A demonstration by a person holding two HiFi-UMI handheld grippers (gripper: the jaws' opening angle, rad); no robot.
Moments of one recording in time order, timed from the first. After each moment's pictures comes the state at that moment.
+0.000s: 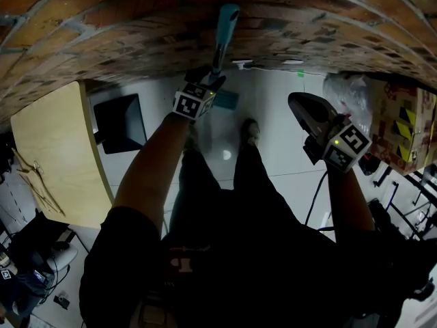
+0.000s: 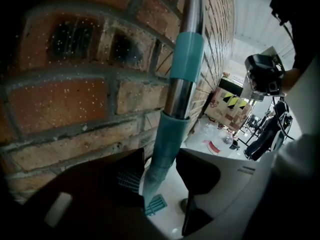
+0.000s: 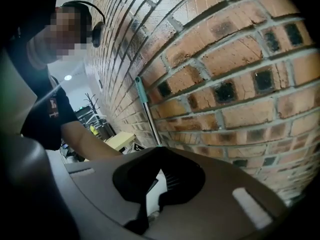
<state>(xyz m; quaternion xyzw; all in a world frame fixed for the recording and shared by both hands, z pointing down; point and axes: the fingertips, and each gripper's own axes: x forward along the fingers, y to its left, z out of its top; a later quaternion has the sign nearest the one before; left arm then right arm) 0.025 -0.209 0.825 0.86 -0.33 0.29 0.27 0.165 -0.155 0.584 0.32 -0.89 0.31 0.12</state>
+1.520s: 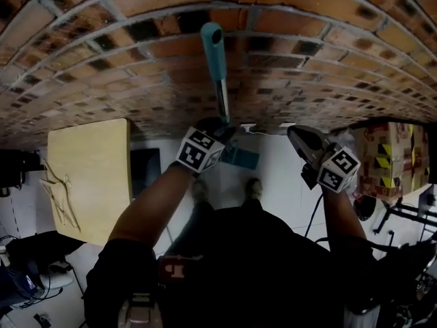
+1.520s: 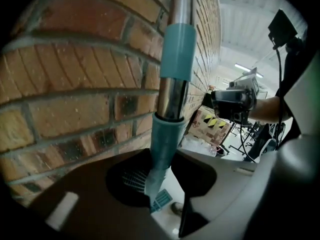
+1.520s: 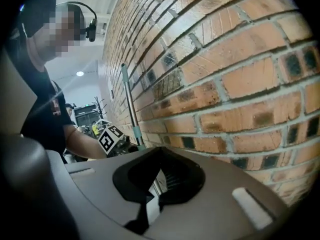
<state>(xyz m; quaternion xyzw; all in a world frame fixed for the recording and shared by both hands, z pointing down) 0.014 -0.197 0.560 0.89 -0.30 0.26 0.22 0.151 -0.169 0.445 0.32 -0.92 0.22 0.08</state>
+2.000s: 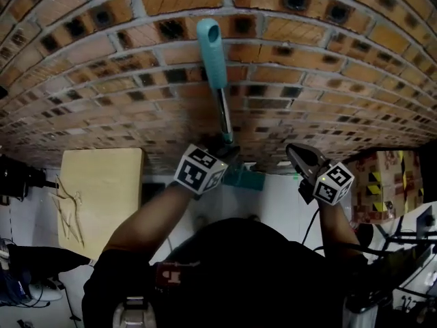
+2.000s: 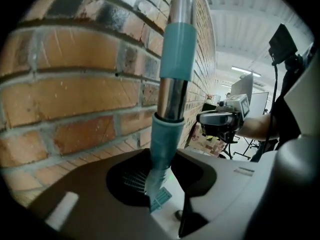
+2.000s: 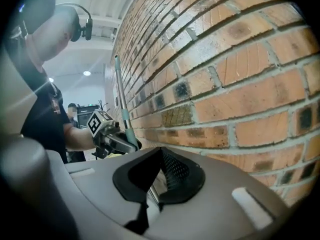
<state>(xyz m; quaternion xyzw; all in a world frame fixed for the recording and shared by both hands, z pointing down) 0.007 -0.199 0.410 0.90 -0.32 0.23 0.17 0.147 -0.182 0.370 0.32 -0.93 0.16 0.05</state>
